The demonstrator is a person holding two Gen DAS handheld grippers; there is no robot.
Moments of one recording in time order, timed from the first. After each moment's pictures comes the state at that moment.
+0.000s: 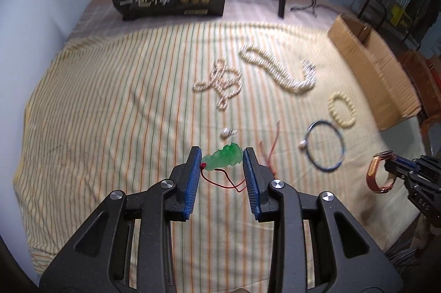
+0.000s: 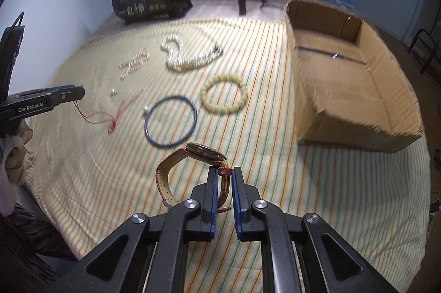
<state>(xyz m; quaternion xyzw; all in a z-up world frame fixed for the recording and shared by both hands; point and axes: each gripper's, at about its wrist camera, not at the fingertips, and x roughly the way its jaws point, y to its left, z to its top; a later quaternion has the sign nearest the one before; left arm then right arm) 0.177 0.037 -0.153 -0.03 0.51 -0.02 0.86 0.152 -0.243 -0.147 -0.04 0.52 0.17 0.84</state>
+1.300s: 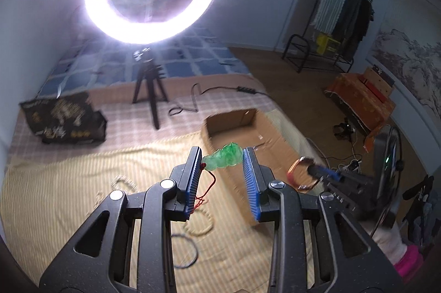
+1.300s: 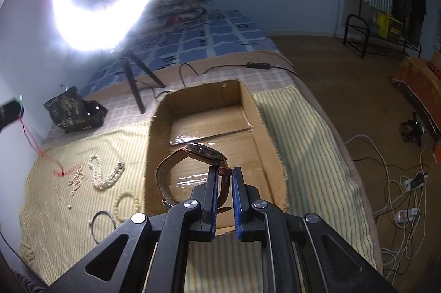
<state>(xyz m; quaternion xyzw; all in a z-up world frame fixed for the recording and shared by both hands) 0.243 -0.135 -0.004 -0.04 0.37 -0.20 0.91 0.223 -0.385 -0.076 0.06 0.43 0.02 0.90</state>
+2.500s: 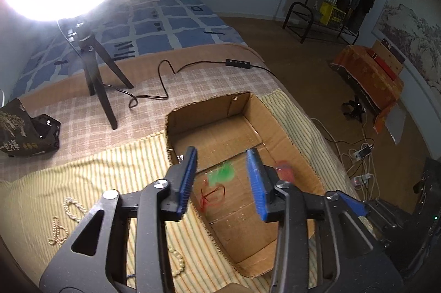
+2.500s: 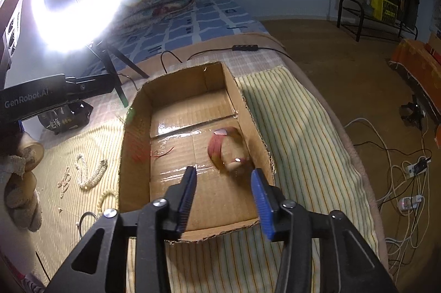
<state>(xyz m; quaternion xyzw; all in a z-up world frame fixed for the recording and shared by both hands) 0.336 -0.233 -0.080 0.00 0.44 -0.19 0.88 0.236 -0.404 -0.103 0.08 0.45 0.01 0.89</state>
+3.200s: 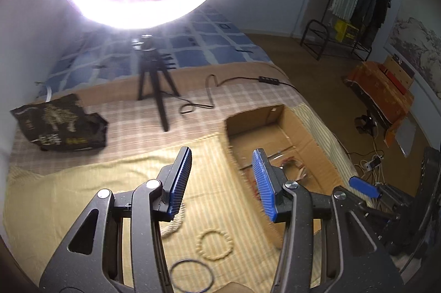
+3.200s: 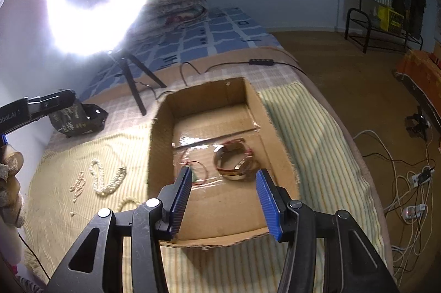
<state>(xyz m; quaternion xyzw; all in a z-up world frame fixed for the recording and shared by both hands) 0.305 -0.141 -0.042 -0.01 0.40 -0.15 0.90 0.233 -0.378 -0.084 0.08 0.43 0.03 0.90</state>
